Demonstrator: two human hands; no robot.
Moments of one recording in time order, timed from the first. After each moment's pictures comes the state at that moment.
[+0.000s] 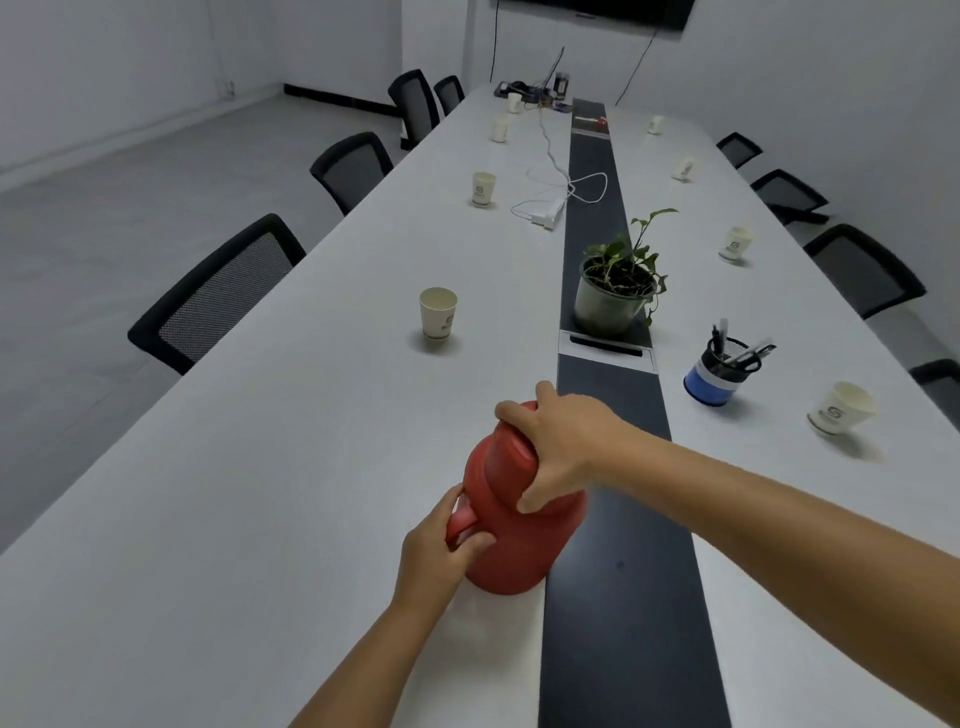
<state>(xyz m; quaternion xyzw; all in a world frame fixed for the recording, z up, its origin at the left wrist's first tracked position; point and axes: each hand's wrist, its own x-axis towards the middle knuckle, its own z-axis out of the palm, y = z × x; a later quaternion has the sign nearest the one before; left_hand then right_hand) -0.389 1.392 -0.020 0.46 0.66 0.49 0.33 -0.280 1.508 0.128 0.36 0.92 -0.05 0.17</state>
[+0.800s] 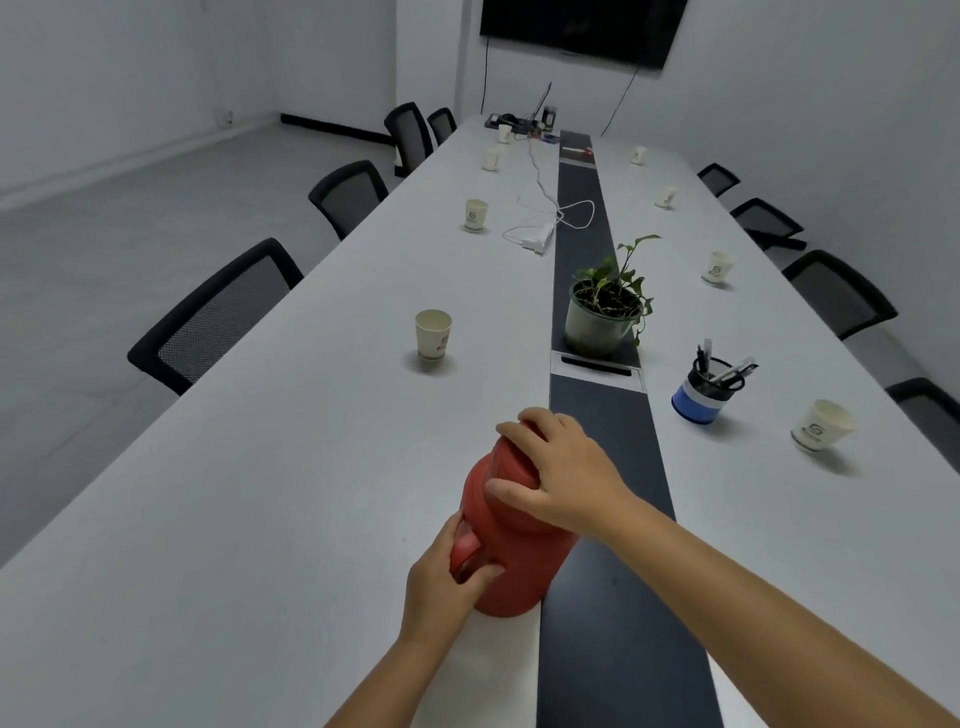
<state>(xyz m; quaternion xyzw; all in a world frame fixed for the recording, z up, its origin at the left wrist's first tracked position) -0.376 1.380 -0.024 0.45 0.67 0.48 0.35 -0.263 1.484 0.100 0.40 0.91 -0.10 -0.08</state>
